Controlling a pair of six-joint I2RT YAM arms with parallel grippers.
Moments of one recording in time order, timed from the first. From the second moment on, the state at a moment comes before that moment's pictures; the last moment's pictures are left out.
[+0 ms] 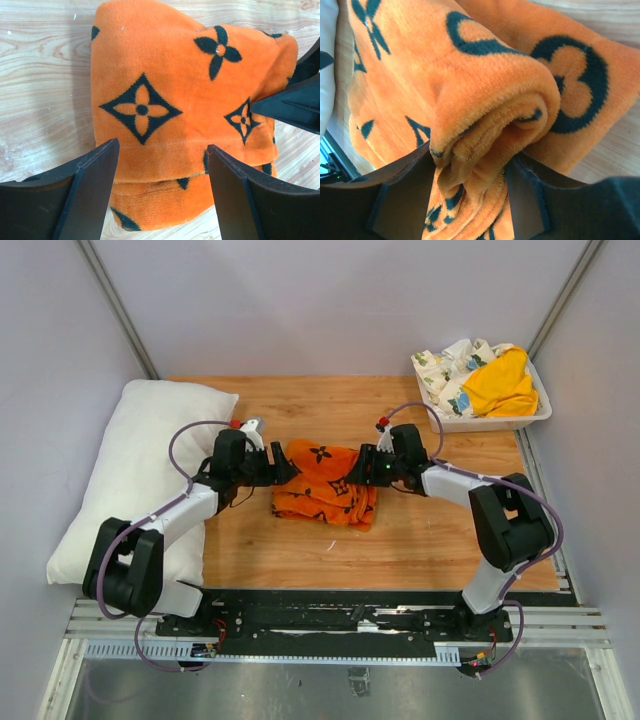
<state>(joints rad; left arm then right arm) -0.31 1.39 0.75 0.07 0.28 -0.42 0.41 1.72 0.93 0.08 -0.45 0.48</state>
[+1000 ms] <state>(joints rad) -0.31 1.39 0.75 0.06 0.28 -0.41 0.36 1.67 0.97 -0.07 -0.44 0.42</state>
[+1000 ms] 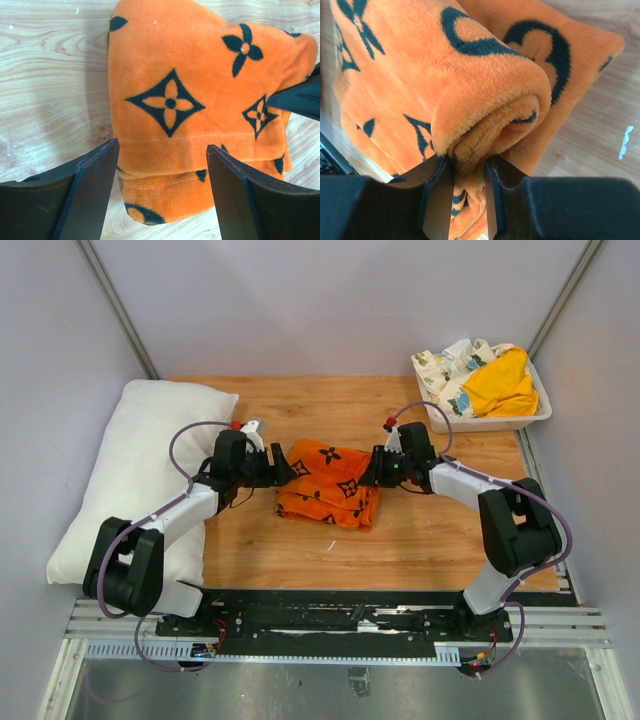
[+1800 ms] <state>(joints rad) -0.34 1.62 0.92 0.33 0.38 -0.48 0.54 1.68 1.17 0.01 -0.17 0.42</state>
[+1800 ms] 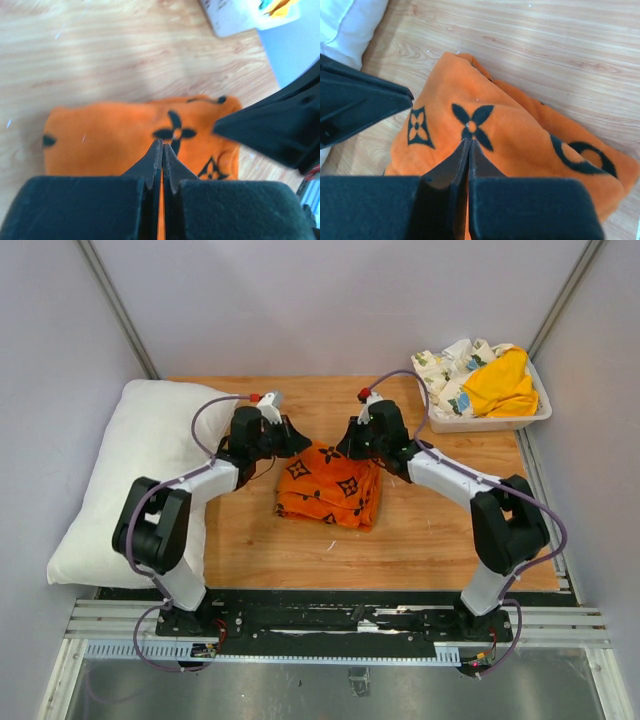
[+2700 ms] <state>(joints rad) -0.33 1.91 1.00 0.49 0.23 -0.52 0.31 1.84 1.00 0.28 -0.34 0.57</state>
